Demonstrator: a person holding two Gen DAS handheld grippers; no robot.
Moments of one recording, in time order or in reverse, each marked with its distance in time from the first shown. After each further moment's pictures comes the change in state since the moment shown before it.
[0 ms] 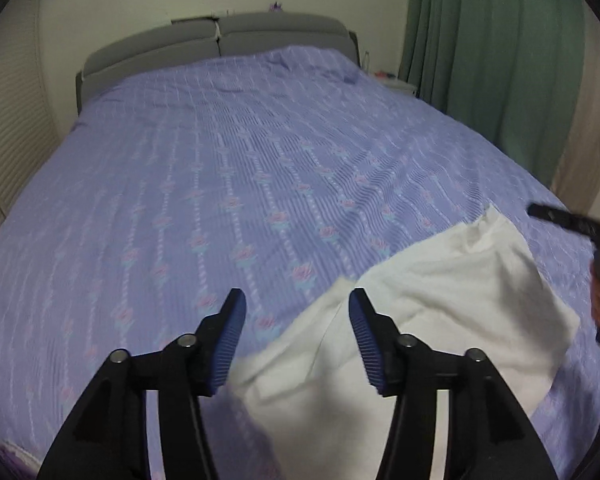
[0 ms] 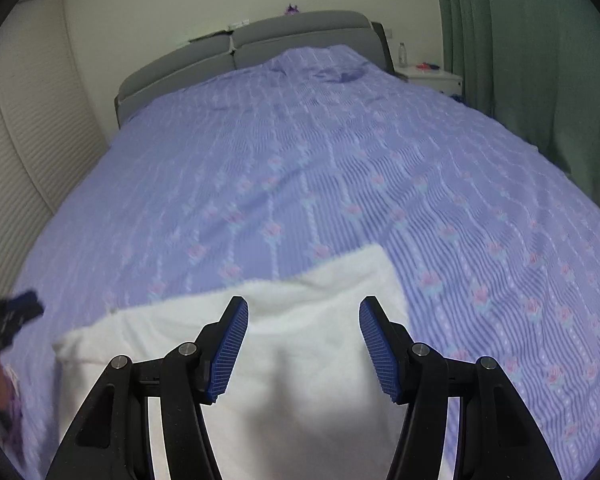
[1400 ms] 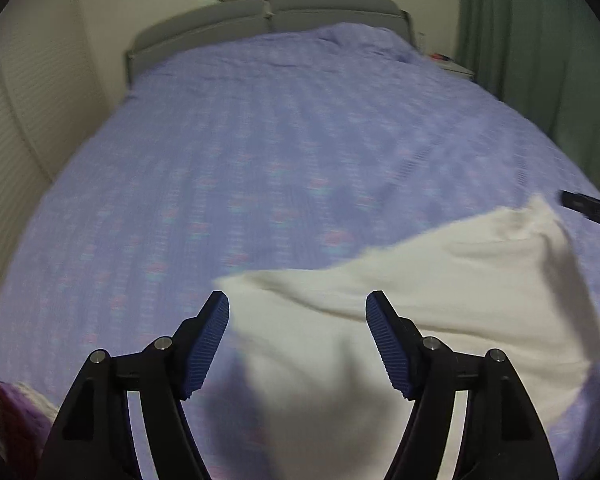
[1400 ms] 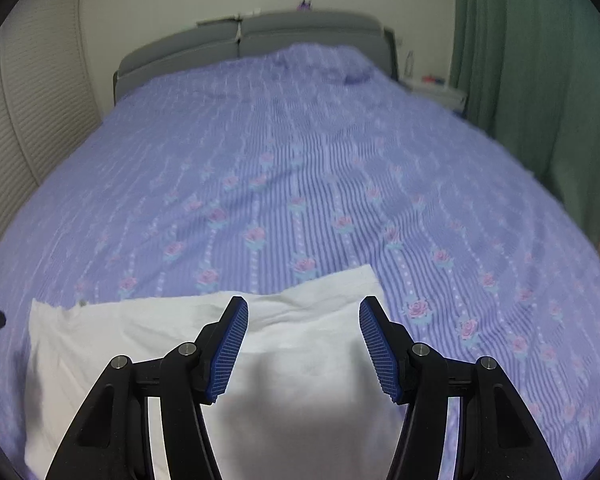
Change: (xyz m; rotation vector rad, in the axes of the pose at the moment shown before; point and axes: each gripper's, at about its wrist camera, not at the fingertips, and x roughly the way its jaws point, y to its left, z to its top) left arm 0.026 -0.045 -0.004 -0.079 0.121 0.177; right arm 0.031 -0.018 0.016 -0.078 0.046 -0.064
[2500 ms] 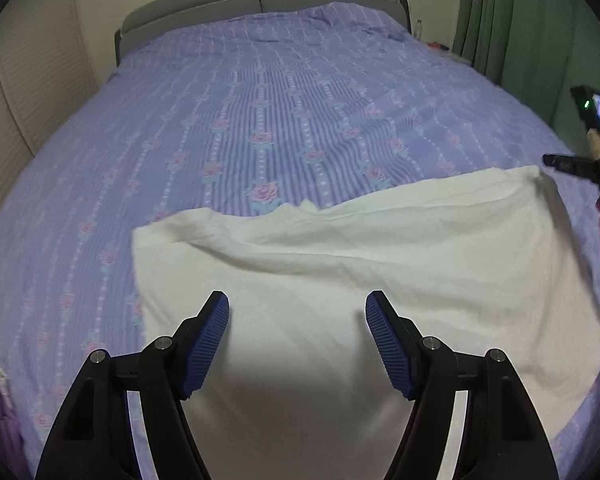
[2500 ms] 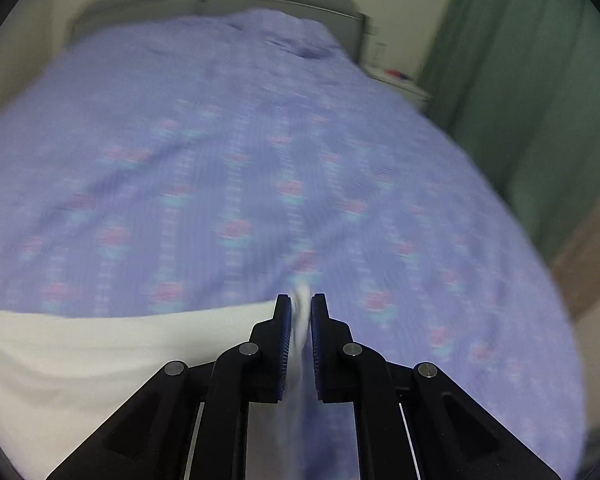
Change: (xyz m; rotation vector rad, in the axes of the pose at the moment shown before) left arm 0.031 -0.042 -0.034 -0.034 0.029 0.033; right arm 0.091 -0.036 0.036 -0.111 0.083 -0.327
